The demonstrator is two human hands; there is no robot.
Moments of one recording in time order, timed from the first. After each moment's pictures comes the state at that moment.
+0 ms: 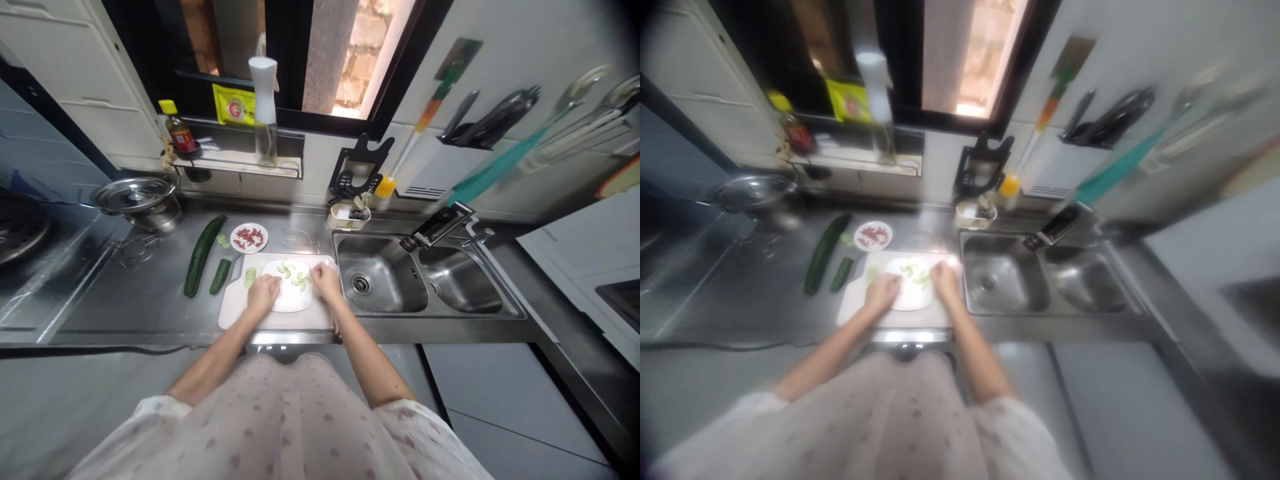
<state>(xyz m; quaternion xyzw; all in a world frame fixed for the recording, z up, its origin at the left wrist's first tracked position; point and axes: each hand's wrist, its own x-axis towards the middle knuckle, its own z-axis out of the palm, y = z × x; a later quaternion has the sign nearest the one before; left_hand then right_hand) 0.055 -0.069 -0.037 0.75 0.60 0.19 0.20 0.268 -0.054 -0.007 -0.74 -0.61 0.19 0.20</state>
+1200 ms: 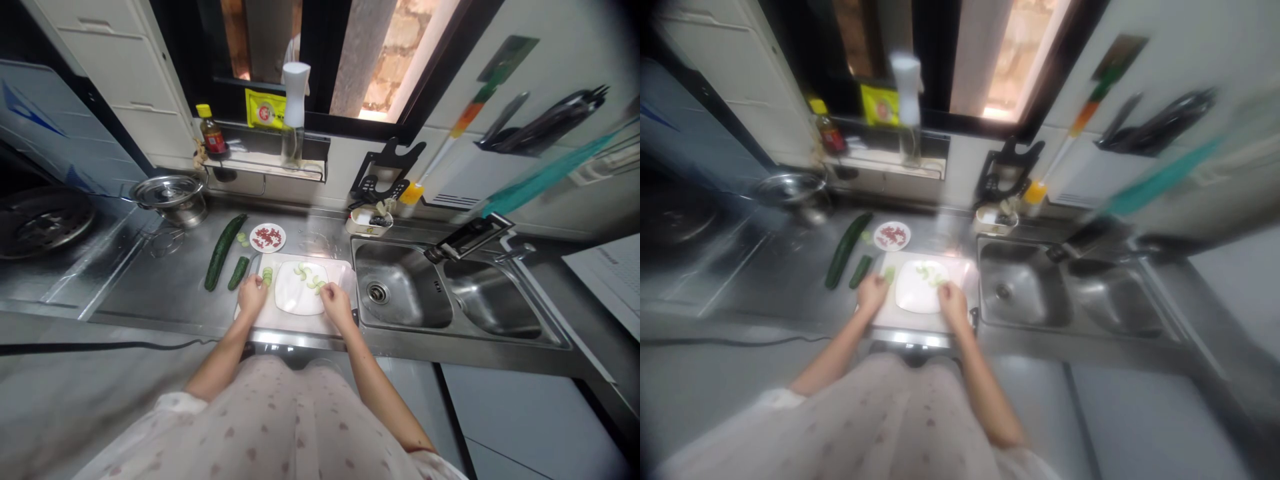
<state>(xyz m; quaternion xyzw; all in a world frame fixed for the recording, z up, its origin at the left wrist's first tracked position) -0.003 -0.065 -0.061 0.55 0.79 0.20 0.20 0.248 -0.100 -0.006 -0.68 -0.61 0.27 0.29</state>
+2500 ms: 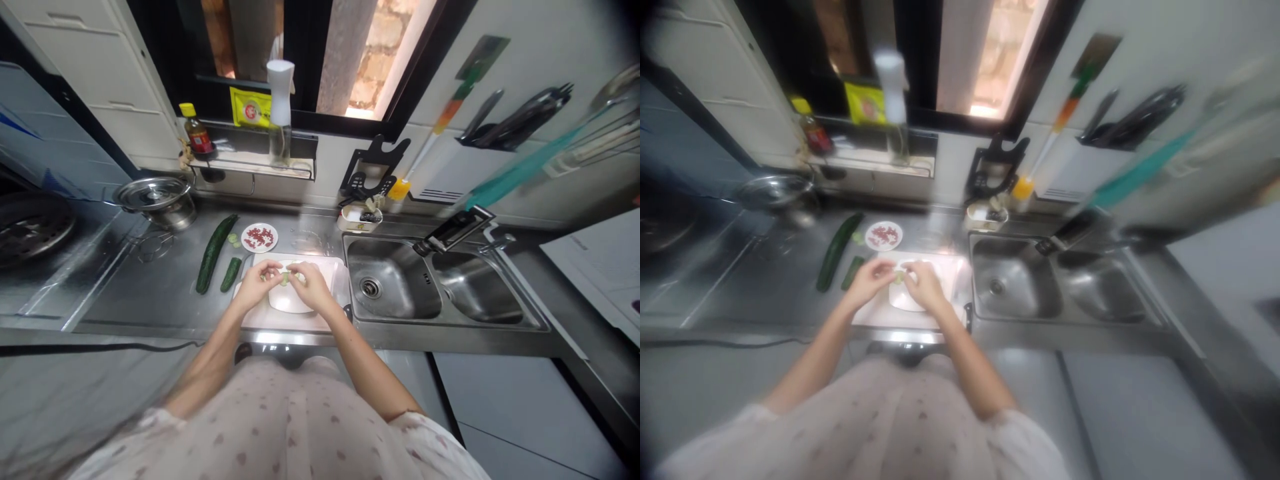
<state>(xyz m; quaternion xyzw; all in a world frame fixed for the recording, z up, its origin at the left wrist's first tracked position) 0.021 -0.071 0.062 0.63 0.49 0.43 0.43 0.198 -0.078 0.063 -0.52 -0.75 0.25 0.31</state>
